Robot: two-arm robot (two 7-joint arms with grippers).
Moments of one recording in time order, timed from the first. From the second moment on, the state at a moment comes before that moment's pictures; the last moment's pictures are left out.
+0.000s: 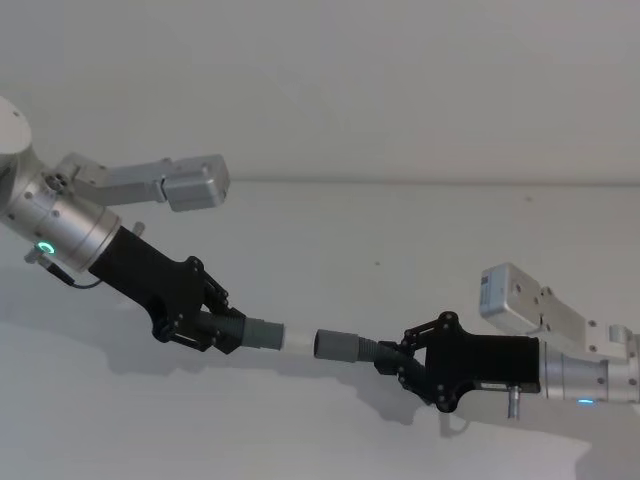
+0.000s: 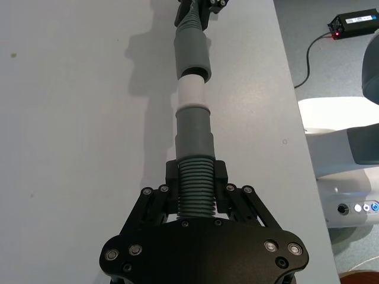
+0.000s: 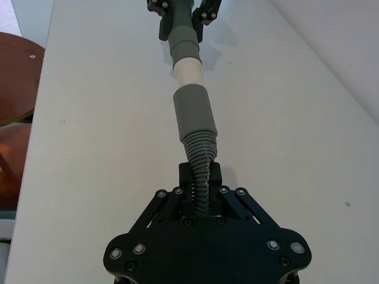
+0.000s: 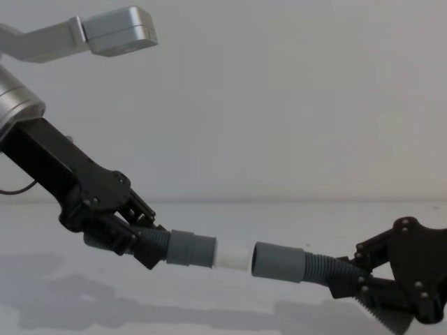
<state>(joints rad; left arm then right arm) -1.01 0.61 0.96 -1.22 -0.31 0.29 -1.40 0.39 0.64 -0.55 -1.47 0.28 -0.07 0.94</state>
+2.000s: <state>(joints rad) -1.01 0.59 1.00 -1.22 -0.35 0.30 -1.39 0.41 0.65 -0.58 -1.47 0.31 -0.04 0.92</state>
